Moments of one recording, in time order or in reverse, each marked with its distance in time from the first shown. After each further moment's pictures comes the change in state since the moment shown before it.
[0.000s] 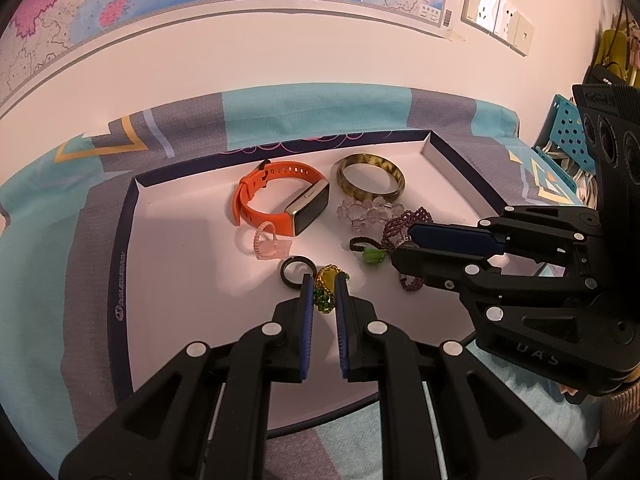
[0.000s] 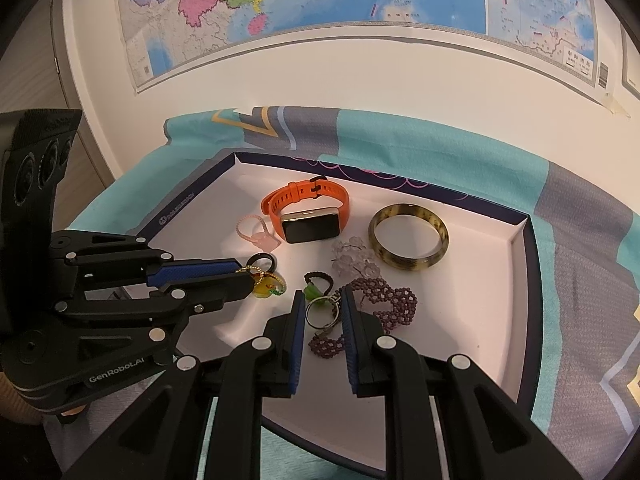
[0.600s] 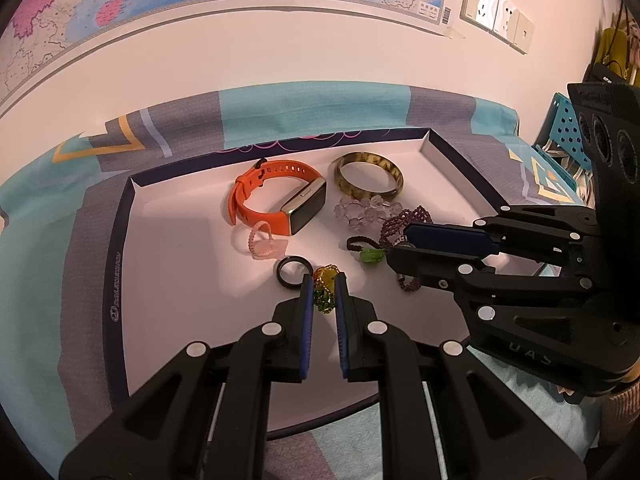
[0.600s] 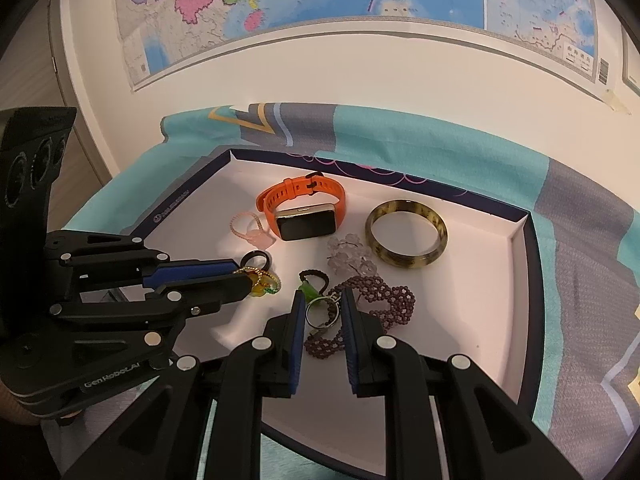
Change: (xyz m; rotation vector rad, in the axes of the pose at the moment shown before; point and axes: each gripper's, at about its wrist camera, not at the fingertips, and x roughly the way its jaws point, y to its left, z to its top) left arm 0.002 -0.001 0.000 0.000 0.005 -0.002; right arm 0.003 -0.002 -0.001 0.005 0.008 -0.007
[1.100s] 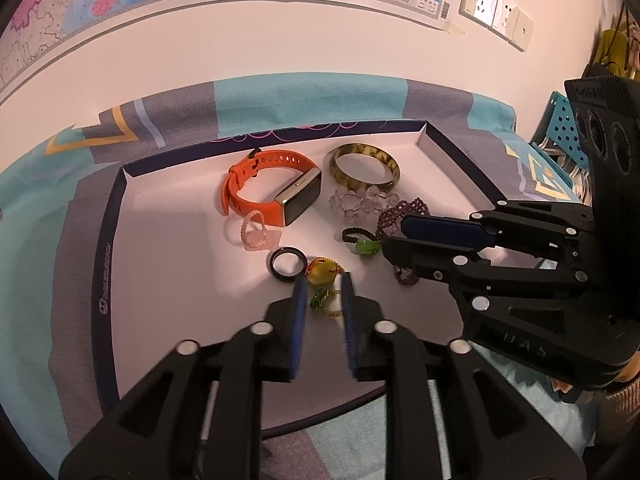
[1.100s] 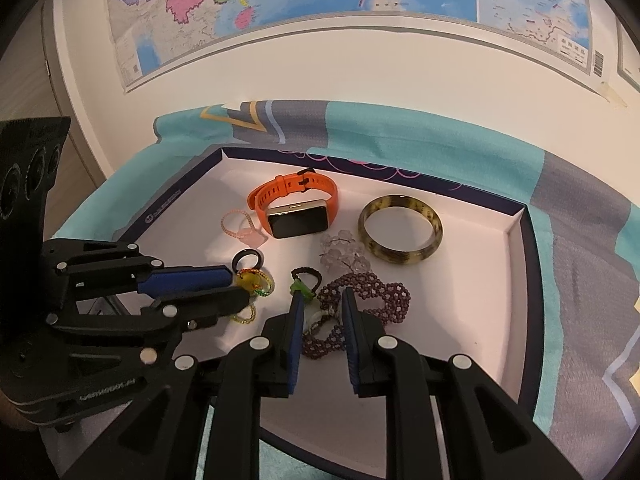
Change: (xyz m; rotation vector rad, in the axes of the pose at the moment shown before) left arm 0.005 0.000 -0.004 -0.007 0.017 -0.024; right arm 0.005 -0.005 0.000 0.018 0.005 -0.014
